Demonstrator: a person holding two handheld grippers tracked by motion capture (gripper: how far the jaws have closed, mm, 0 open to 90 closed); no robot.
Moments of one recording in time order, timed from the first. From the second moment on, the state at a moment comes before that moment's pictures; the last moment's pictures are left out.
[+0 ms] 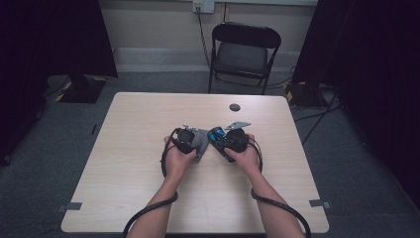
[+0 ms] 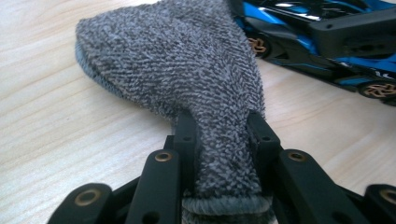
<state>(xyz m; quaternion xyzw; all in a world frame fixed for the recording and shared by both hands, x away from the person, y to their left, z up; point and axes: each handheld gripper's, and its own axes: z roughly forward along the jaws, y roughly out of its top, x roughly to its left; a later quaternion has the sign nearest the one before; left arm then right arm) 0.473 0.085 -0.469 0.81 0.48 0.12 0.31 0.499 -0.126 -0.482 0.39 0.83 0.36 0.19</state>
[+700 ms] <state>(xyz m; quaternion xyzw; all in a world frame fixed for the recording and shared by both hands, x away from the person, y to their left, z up) 0.443 0.069 -0.467 0.84 0.42 0.10 0.34 0.500 -0.124 -0.481 0.40 0.83 0.35 0.19</state>
